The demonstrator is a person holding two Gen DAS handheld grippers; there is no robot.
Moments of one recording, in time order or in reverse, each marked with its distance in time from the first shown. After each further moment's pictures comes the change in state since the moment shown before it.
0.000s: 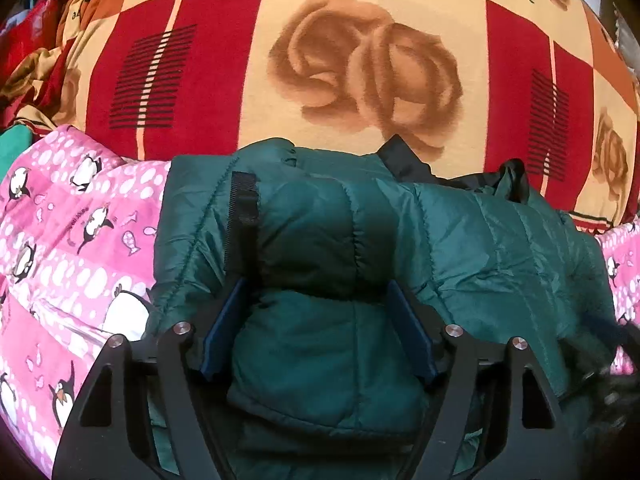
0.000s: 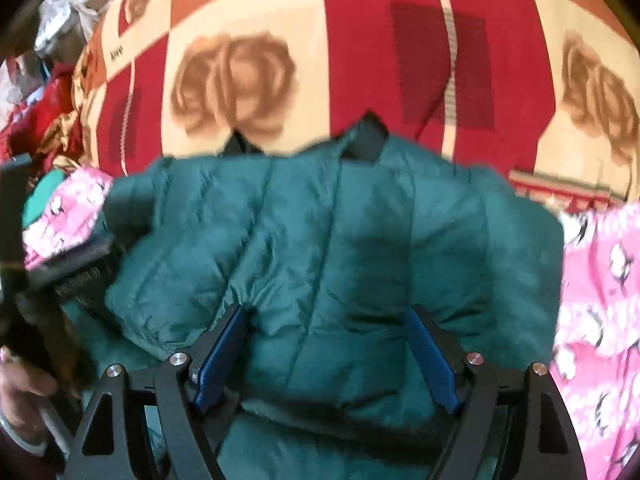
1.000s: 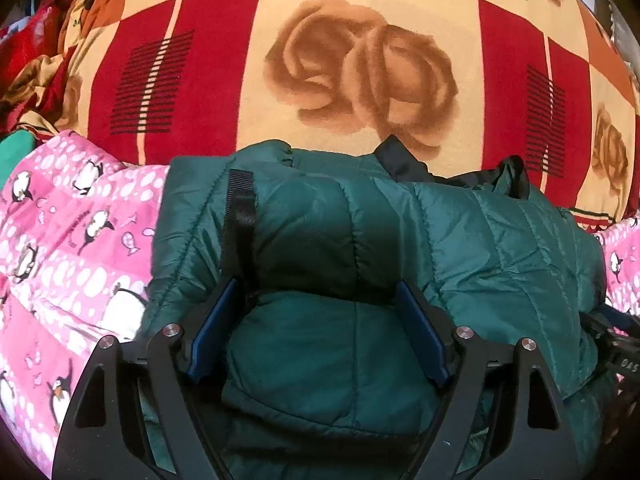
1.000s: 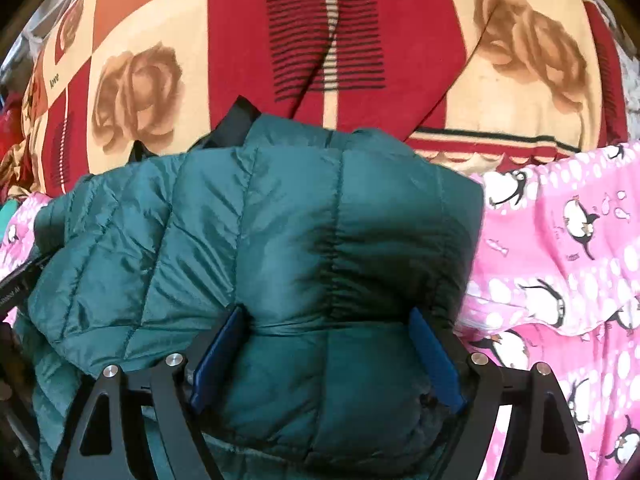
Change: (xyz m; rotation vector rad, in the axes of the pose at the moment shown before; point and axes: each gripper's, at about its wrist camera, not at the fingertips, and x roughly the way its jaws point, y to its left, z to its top) left arm -0.002 -0.004 -0.003 0.016 -0.021 0.023; right arm -0.004 -0.082 -0.009 0.106 -0.018 -0.128
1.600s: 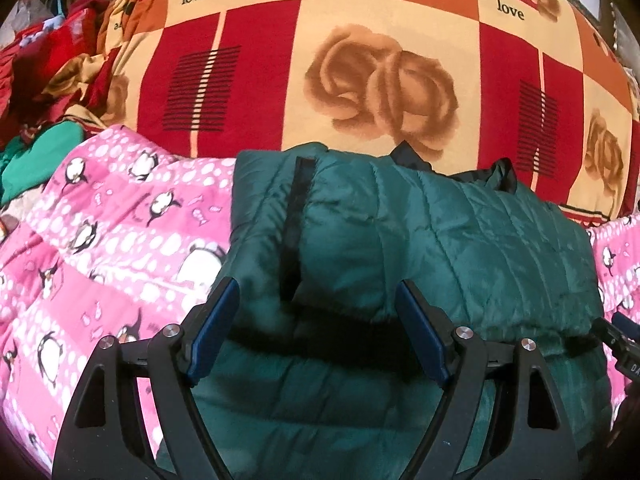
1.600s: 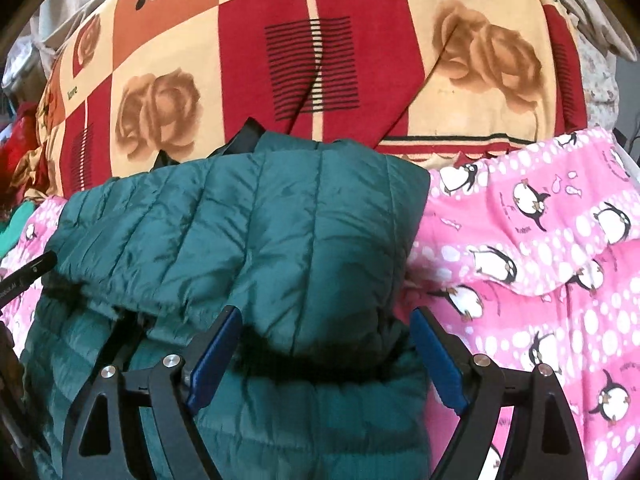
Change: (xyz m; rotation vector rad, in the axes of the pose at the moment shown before) left arm -0.068 0.016 -0.021 -0.024 -0.005 0.055; right arm -0.058 -0.005 -0.035 0.018 -0.045 -0.002
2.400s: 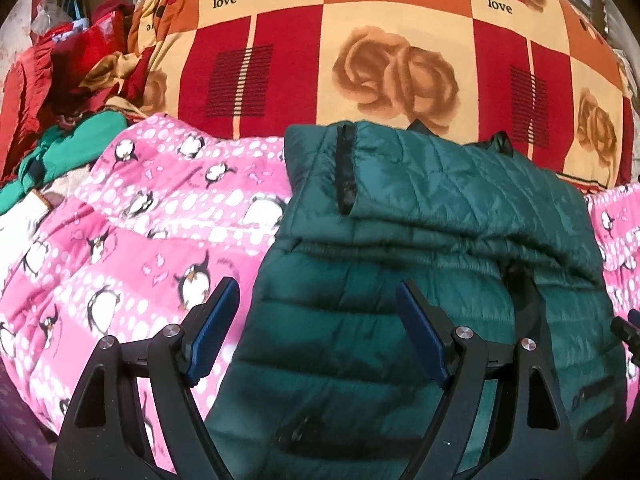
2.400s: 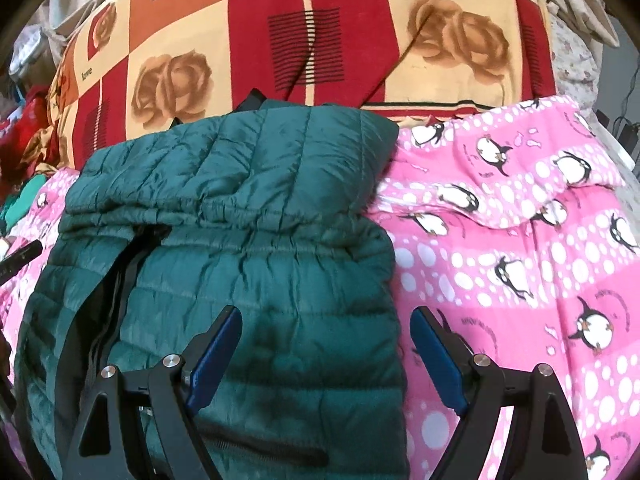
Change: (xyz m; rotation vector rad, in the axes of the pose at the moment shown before) left arm -0.057 0.027 -0.047 0.033 0.011 0.050; right arm -0.050 -0.013 -0.063 -0.011 0.043 -0.009
